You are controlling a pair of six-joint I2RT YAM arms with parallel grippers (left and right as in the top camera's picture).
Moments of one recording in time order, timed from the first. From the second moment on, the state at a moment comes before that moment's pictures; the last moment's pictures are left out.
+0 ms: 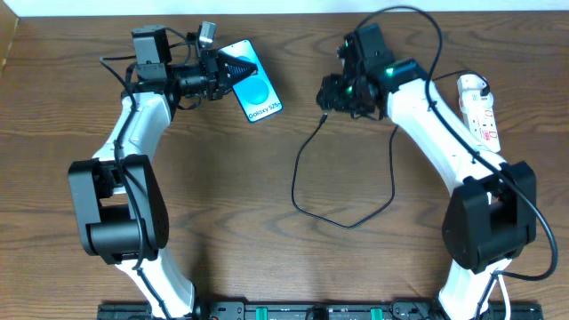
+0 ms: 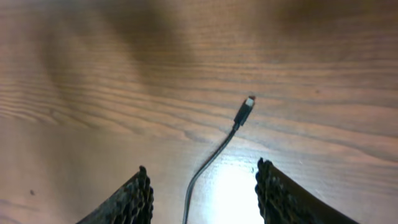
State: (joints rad) left arm 0.08 1.96 1.39 -0.11 1.31 -0.69; right arm 0.39 1.96 1.70 -0.79 -0.23 0.48
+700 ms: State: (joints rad) left arm 0.09 1.96 1.39 -0.11 1.31 -0.69; right arm 0.42 2.26 1.92 -0.92 -0.20 0.62
